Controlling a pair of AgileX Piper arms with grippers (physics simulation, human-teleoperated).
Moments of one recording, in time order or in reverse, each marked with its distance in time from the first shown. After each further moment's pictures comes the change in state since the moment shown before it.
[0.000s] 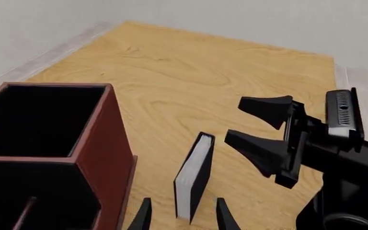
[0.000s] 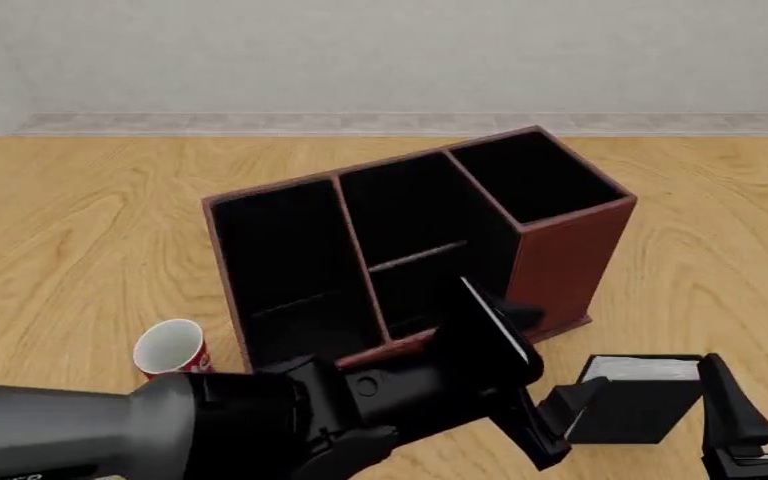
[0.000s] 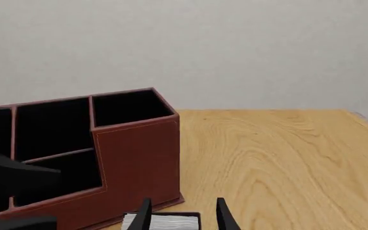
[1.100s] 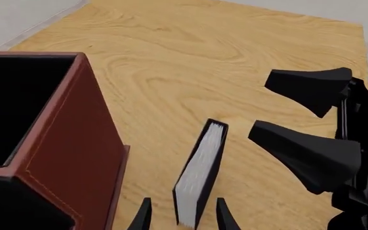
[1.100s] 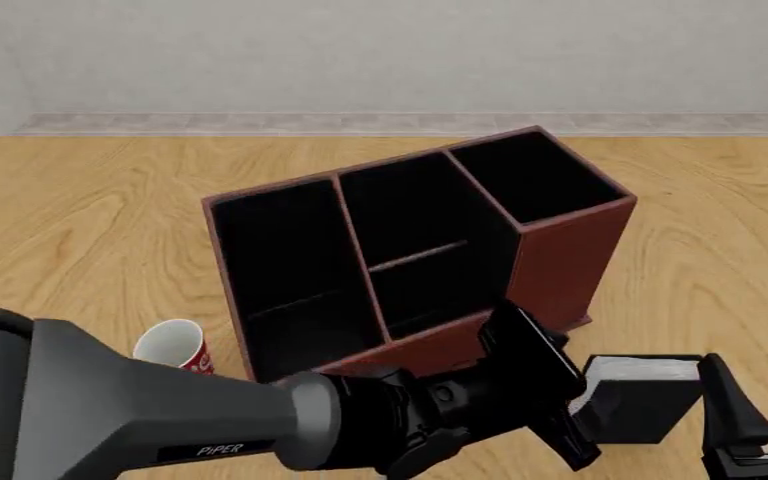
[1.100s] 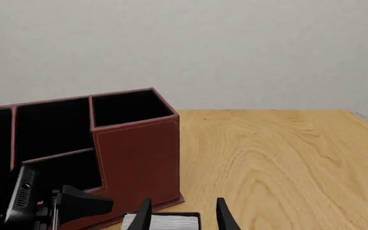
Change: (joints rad) left arm 0.007 0.295 -0.177 -0.017 0.008; right arm 0.000 -0.001 -0.001 0.001 0.000
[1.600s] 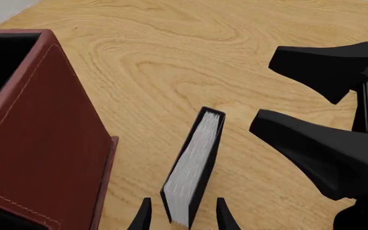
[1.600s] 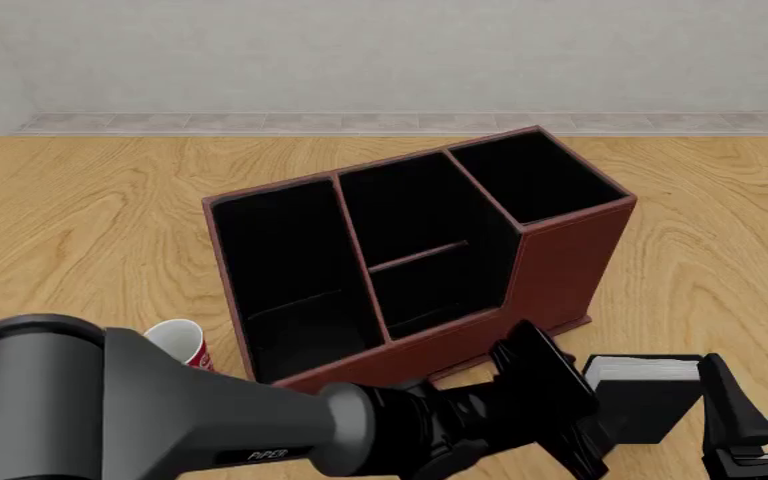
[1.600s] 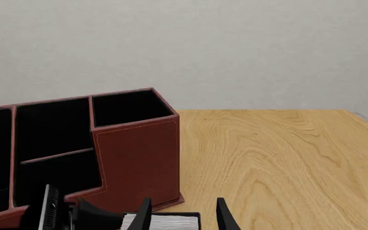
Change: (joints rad) left arm -0.016 0.092 -0.061 0.032 0.003; right arm 0.000 0.000 0.000 0.001 0.000
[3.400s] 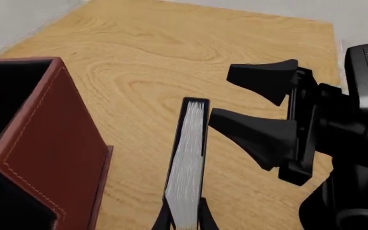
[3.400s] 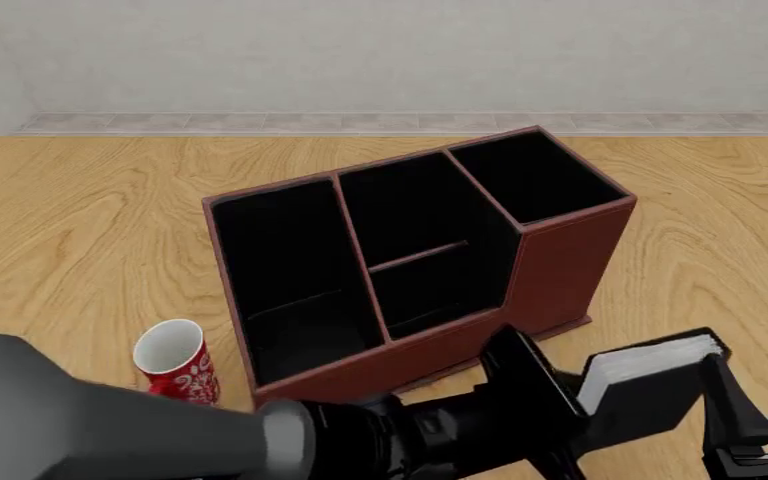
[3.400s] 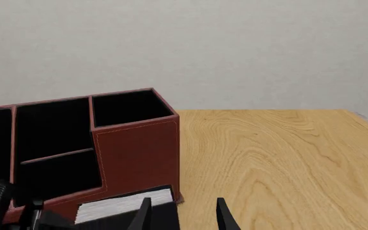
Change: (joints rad) left arm -0.039 -0.161 0.152 -0.075 0.003; right arm 0.000 0.000 -0.001 0.001 0.000
